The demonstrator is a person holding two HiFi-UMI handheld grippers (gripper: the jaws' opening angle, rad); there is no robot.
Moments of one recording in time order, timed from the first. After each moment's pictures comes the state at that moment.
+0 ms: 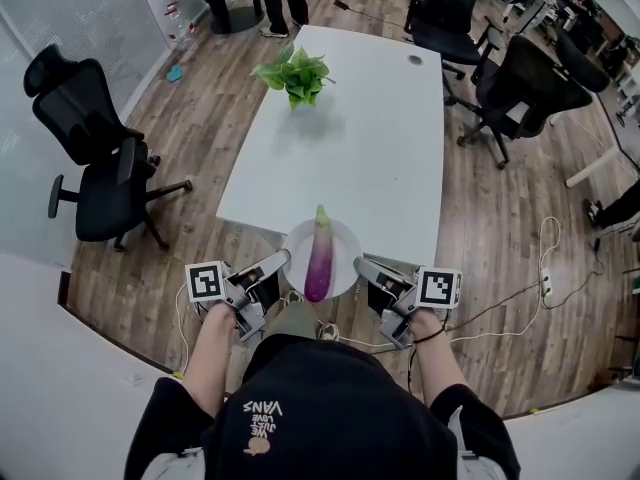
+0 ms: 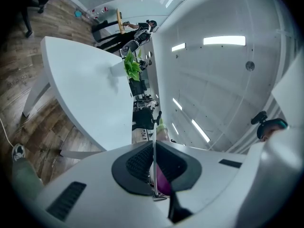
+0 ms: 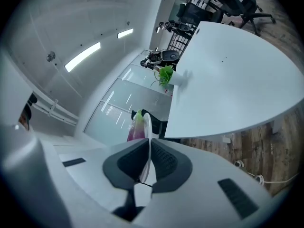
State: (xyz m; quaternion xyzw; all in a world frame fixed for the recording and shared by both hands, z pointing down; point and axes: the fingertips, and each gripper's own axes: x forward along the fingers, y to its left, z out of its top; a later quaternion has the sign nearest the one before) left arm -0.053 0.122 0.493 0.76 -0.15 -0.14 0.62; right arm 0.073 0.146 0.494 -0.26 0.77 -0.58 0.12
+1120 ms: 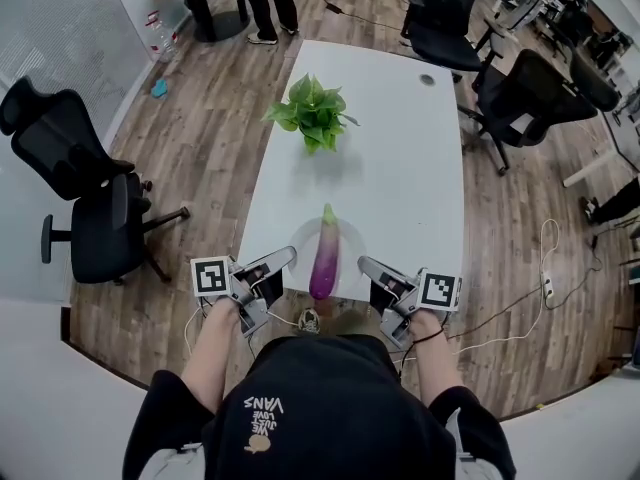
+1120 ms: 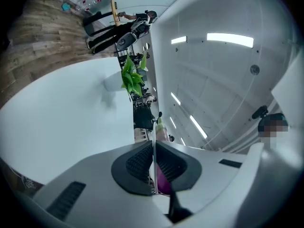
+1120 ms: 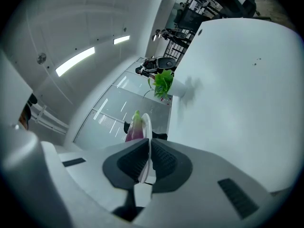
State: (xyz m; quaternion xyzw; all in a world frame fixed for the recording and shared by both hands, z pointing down) left arm -0.098 -0.046 0.494 0.77 -0.11 -0.10 0.62; right arm 0.025 -0.012 0.497 -0.31 0.75 -0.57 0.15
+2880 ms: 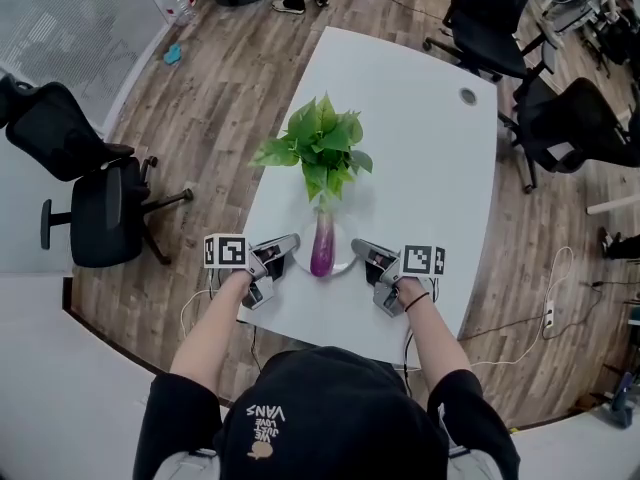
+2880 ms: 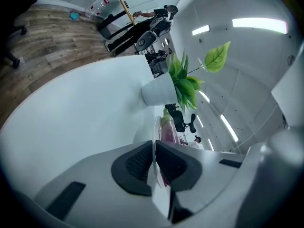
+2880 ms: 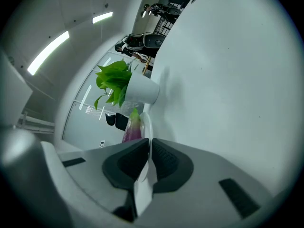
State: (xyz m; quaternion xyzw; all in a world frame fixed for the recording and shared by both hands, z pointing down) left arm -0.064 -0.215 0.633 0.74 -0.22 0.01 0.63; right arm 0.062 -0.202 0.633 -0.29 0.72 -0.63 0.01
